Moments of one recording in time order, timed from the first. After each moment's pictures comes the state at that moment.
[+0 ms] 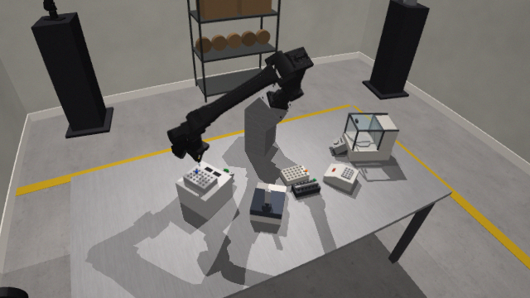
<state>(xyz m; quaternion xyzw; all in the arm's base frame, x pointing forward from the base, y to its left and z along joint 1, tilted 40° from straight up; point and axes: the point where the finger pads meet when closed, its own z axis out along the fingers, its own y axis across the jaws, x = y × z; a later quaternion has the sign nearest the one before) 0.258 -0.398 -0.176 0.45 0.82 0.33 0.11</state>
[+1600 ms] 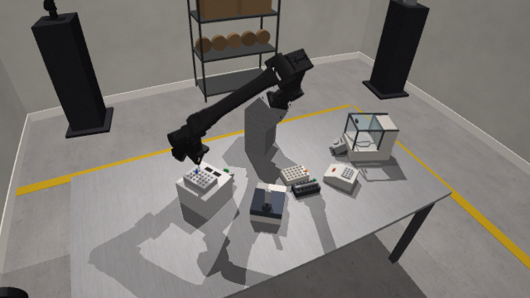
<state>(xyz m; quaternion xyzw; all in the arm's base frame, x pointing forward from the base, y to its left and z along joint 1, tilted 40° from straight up) 0.269 -0.399 -0.181 0.45 0.82 0.33 0.11</state>
